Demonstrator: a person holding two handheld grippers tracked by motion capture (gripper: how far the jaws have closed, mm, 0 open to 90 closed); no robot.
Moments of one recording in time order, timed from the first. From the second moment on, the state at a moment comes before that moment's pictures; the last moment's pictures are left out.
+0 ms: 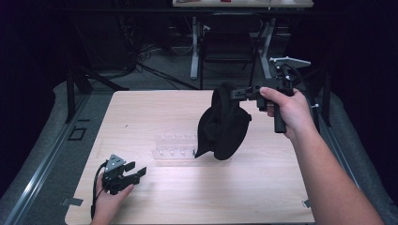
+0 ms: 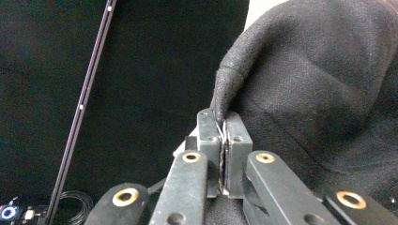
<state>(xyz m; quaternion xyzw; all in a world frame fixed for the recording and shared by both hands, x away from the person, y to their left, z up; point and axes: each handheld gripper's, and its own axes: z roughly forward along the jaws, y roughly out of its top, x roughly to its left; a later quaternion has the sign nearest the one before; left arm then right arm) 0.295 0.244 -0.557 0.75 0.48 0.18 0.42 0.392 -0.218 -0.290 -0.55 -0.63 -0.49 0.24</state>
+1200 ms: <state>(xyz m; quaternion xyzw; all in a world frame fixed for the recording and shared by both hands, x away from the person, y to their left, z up) 0.295 0.241 -0.557 0.75 0.48 0.18 0.42 0.421 -0.191 -0.318 -0.56 -0.63 -0.47 0.24</state>
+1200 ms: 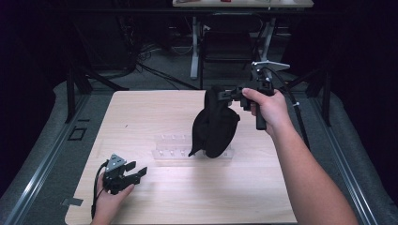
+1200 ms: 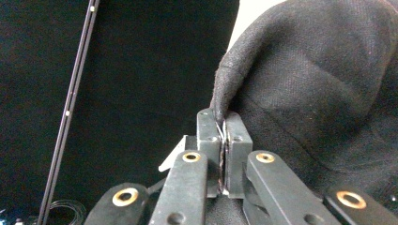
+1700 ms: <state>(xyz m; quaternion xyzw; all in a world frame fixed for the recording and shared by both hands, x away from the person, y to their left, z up) 0.295 0.215 -0.538 0.75 0.44 0.18 0.45 0.422 -0.175 -0.326 -0.56 -0.62 -0.49 0.25</state>
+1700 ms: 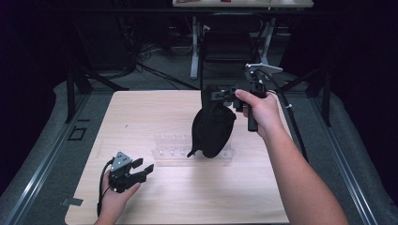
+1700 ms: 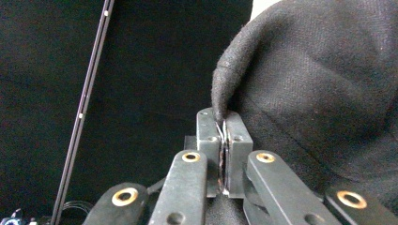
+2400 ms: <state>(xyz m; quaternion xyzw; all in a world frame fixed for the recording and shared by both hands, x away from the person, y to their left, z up) 0.304 0.168 -0.504 0.77 0.38 0.18 0.48 0.425 -0.166 -0.331 -0.56 -0.61 -0.51 0.26</state>
